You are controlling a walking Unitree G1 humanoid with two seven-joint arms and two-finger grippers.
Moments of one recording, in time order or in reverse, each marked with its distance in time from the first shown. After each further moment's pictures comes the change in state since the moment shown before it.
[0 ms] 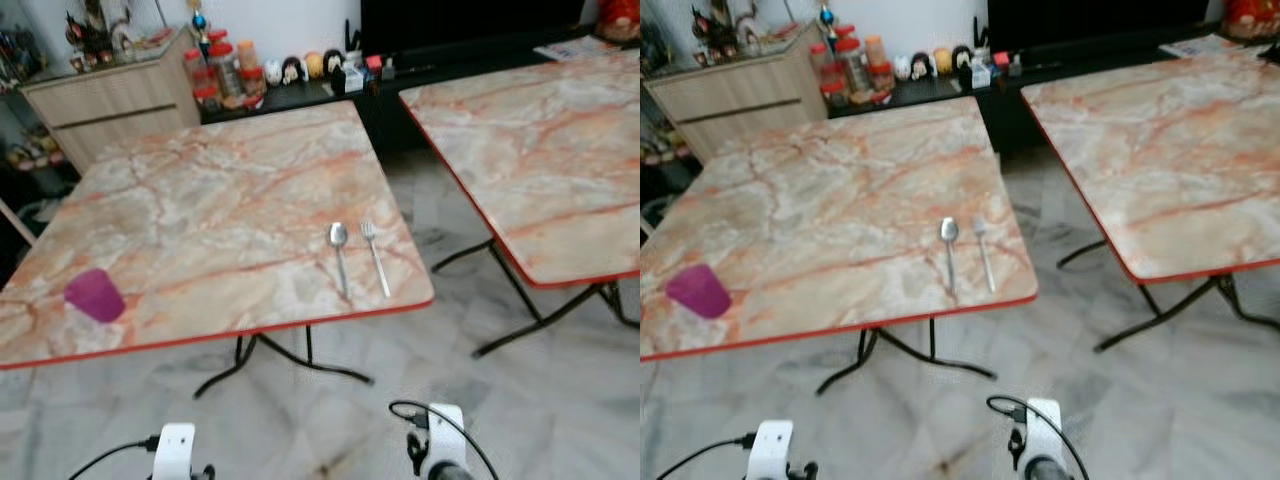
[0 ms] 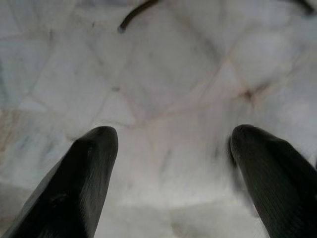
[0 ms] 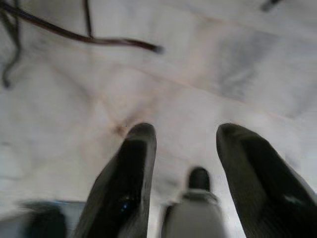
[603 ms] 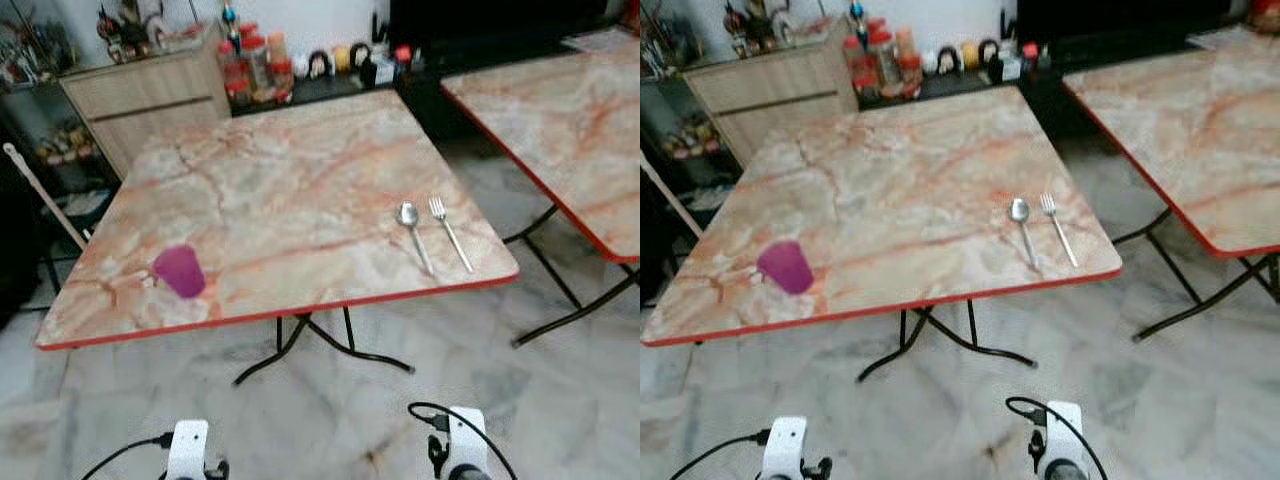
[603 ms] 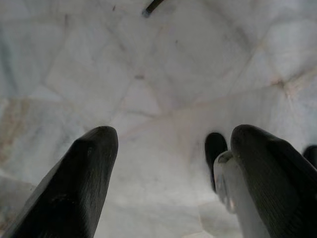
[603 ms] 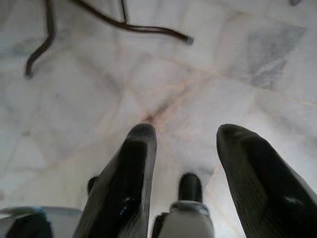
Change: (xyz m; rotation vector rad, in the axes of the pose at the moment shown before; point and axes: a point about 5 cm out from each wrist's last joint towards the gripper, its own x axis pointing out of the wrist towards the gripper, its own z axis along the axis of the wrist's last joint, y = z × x) left arm 0.000 -0.001 -0.001 -0.008 -0.006 0.002; right arm 0.002 0.010 0.007 0.003 -0.024 0.028
